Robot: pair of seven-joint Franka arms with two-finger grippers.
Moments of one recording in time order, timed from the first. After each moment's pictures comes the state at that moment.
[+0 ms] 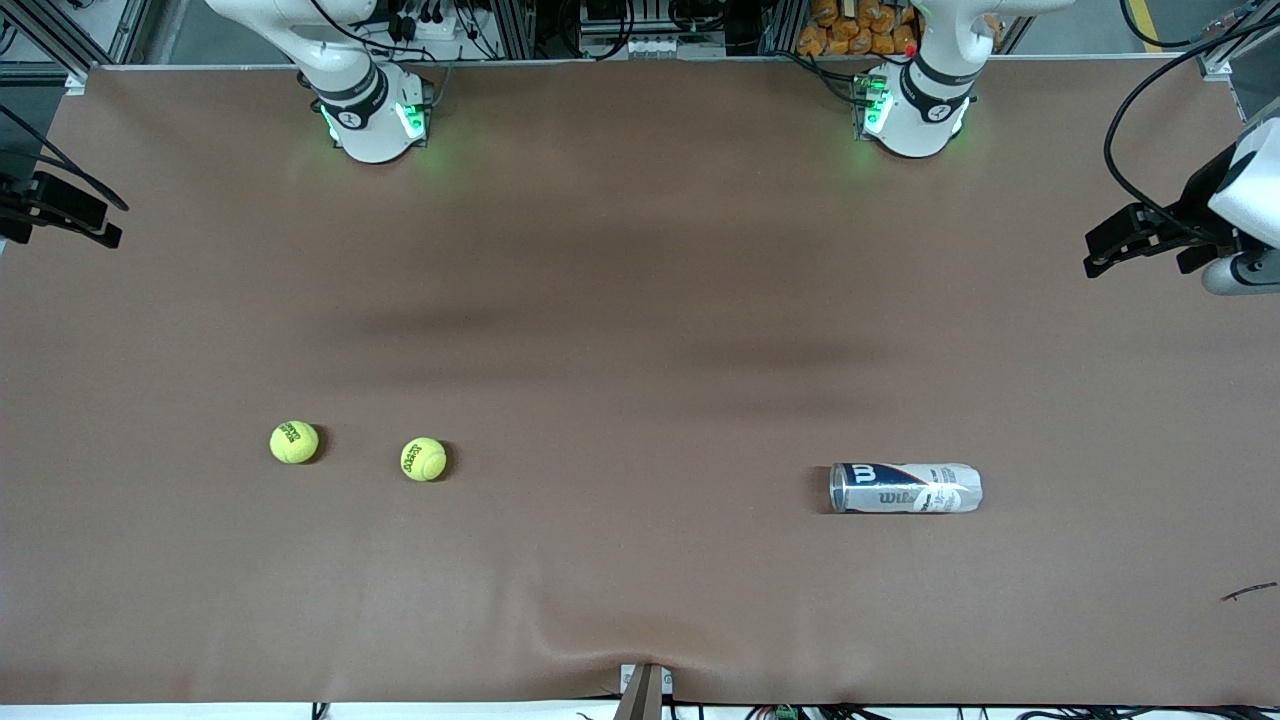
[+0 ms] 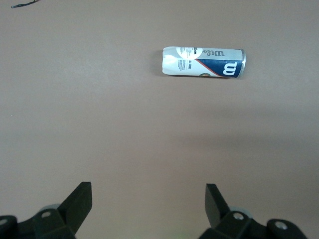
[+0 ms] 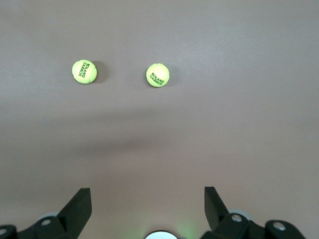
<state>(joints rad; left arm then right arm) -0.07 0.01 -0.01 -1.56 0.02 1.55 -0.10 -0.04 0.00 -0.04 -1.48 0.01 1.40 -0.01</state>
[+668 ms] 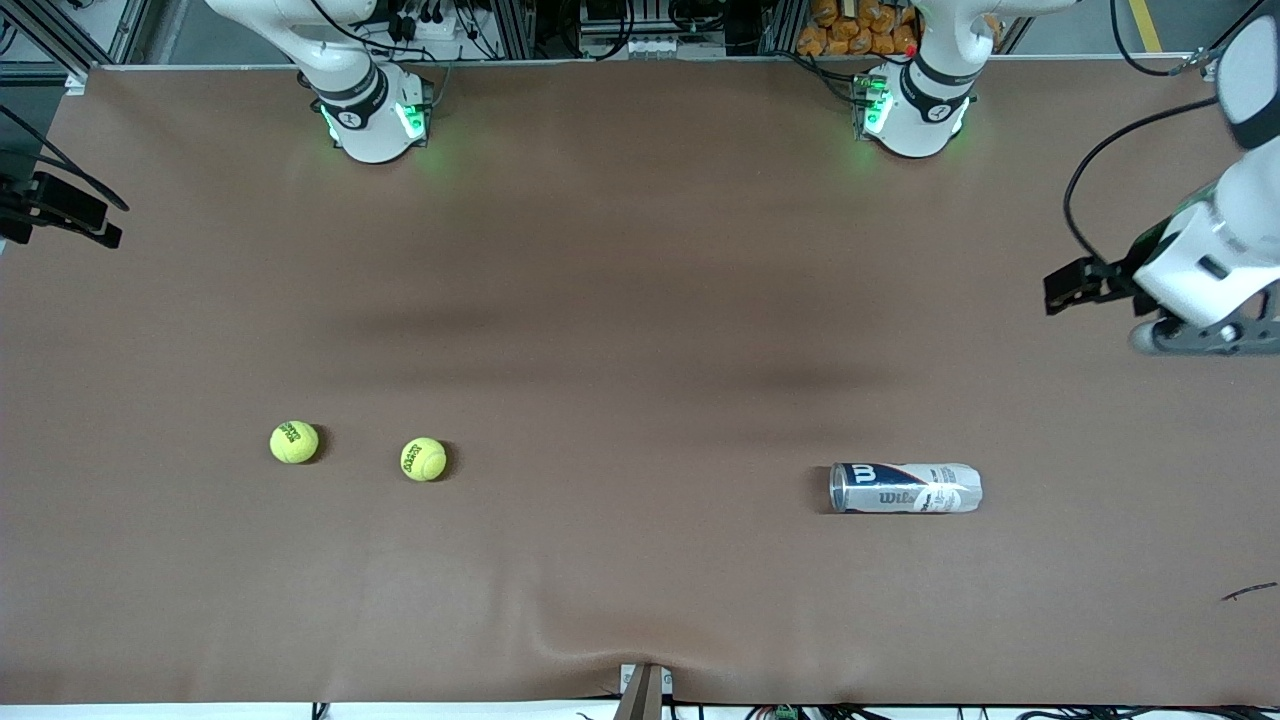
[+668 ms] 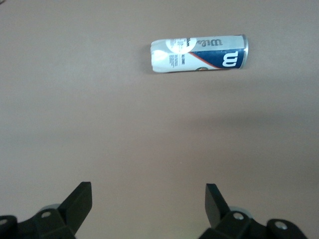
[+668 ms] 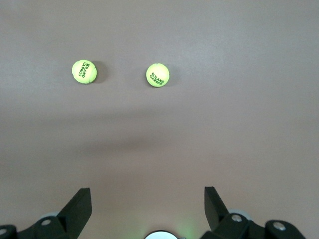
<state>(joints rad) -0.09 0.14 -0.01 -1.55 0.04 1.62 -0.02 -0.05 0.00 -0.04 -1.48 0.01 1.40 -0.01</state>
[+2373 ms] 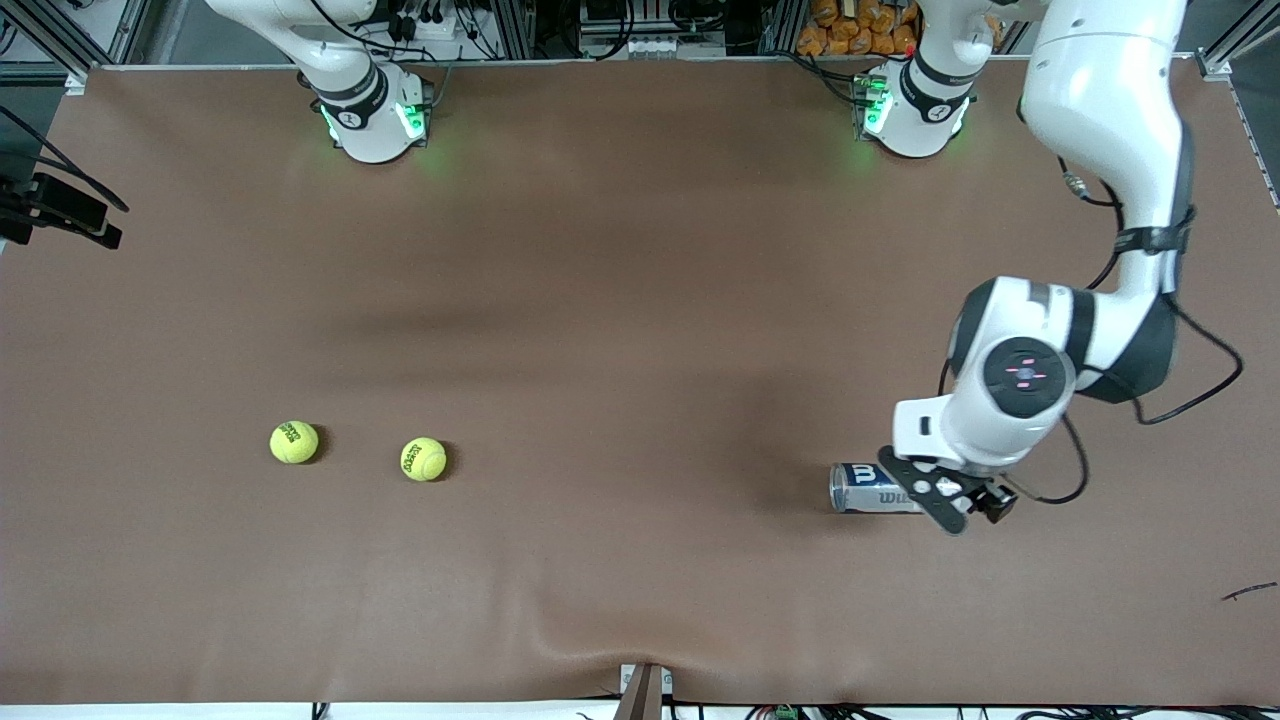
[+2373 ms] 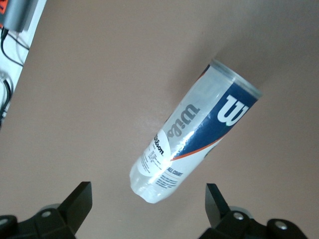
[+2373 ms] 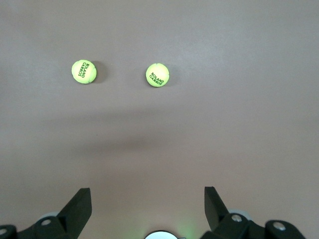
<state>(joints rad) -0.25 0.62 -0.02 -1.45 0.34 2.11 0.57 -0.05 0.00 -0.04 -1.48 0.01 1.40 -0.01</state>
